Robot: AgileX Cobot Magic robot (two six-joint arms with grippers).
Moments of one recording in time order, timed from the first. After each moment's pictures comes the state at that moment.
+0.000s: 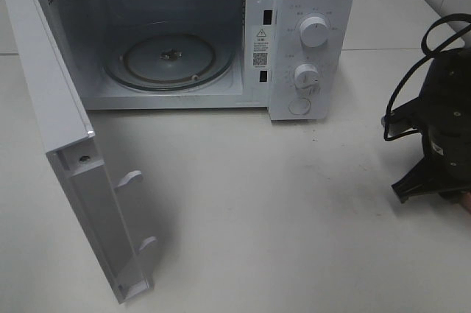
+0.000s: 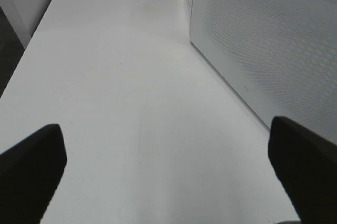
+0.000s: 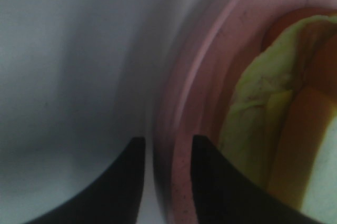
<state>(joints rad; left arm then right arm) 0.04 0.00 -0.50 -0.05 1.04 0.05 0.27 1.87 -0.80 -0.82 0.67 0.73</state>
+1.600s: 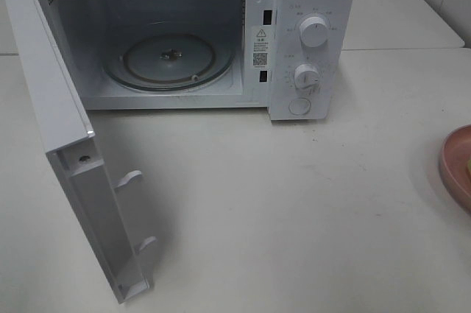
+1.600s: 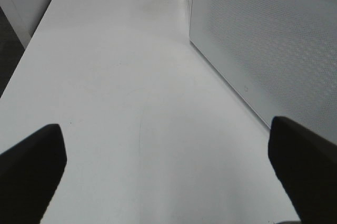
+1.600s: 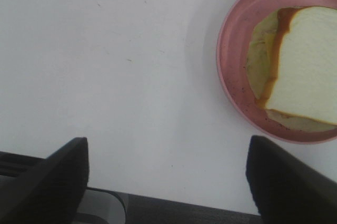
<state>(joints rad) 0.04 0.00 -0.50 -0.05 1.04 0.05 0.27 0.90 -0.80 -0.13 1.05 0.13</state>
